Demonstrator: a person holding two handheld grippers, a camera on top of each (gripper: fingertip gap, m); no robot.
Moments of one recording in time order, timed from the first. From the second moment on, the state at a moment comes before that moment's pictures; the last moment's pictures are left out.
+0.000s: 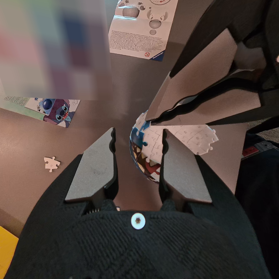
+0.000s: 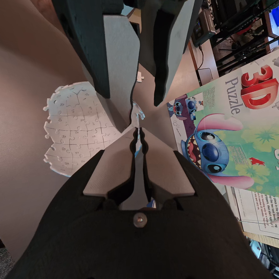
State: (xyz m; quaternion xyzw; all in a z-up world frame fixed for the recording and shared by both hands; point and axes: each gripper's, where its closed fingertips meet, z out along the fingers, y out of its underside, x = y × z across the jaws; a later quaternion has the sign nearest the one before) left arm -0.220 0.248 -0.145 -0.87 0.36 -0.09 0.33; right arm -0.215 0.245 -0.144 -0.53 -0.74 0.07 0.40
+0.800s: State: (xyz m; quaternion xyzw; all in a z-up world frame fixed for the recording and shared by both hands) left arm -0.278 0.174 -0.105 -0.80 0.24 -0.26 0.49; right arm -0.108 0.288 -0.151 -0.69 -0.48 0.32 0.43
